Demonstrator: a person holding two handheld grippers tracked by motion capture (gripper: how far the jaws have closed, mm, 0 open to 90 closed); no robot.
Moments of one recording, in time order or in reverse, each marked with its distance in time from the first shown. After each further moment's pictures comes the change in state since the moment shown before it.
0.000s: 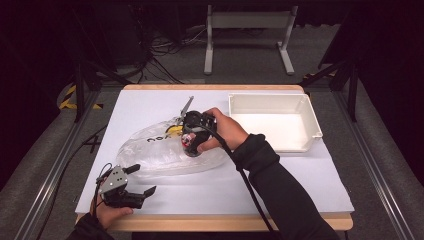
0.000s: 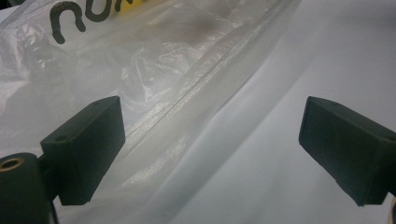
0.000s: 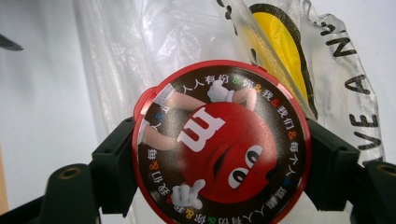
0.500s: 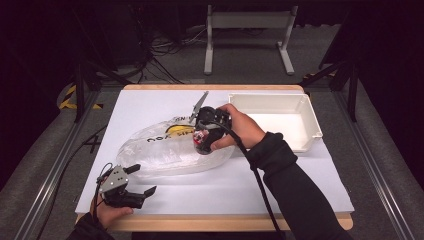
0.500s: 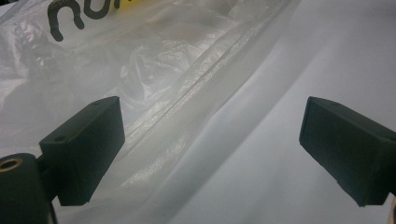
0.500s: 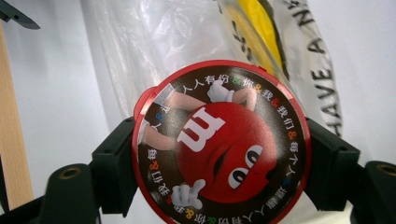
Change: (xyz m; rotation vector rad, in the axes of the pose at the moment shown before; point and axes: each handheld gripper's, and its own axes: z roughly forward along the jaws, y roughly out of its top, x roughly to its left) left arm 0.000 0.001 0.002 0.017 0.000 -0.002; right arm -0.001 -0.023 -0.040 -0.003 -0.031 0.022
